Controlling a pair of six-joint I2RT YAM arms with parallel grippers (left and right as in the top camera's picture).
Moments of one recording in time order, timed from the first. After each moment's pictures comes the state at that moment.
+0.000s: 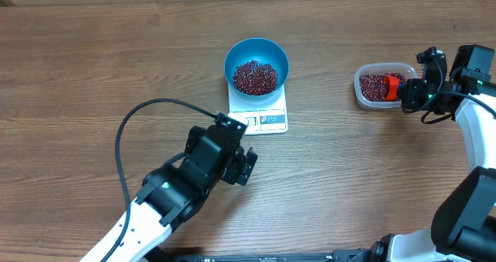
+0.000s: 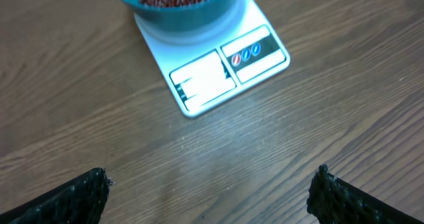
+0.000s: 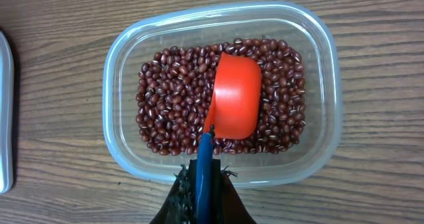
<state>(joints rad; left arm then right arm) -0.70 1.09 0.84 -0.63 -0.21 -0.18 -0.35 1.68 1.24 -0.70 -0.35 -0.25</state>
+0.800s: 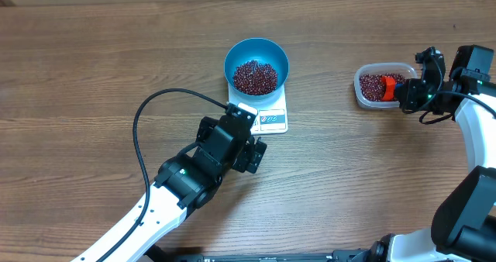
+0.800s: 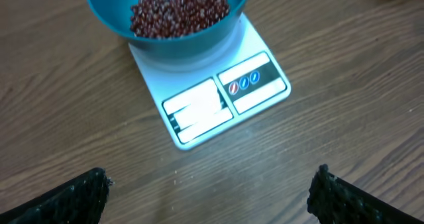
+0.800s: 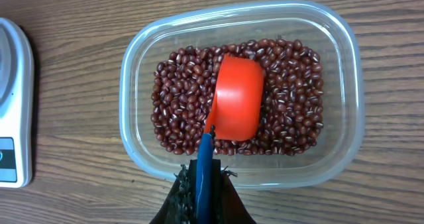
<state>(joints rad) -0.70 1.20 0.84 -0.45 -0.22 -0.17 -0.35 1.68 1.24 -0.71 -0.40 -0.25</state>
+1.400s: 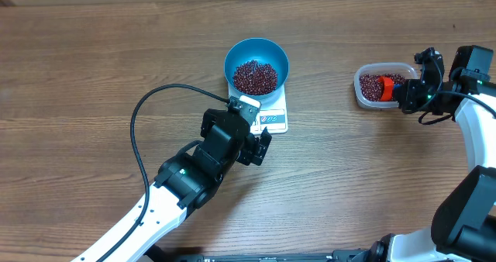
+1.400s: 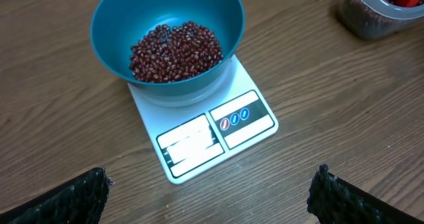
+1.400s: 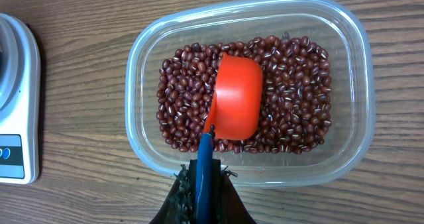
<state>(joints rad) -0.70 1.19 0.84 -0.35 -0.22 -0.17 -0.35 1.68 1.24 -0.72 -0.41 -0.25</state>
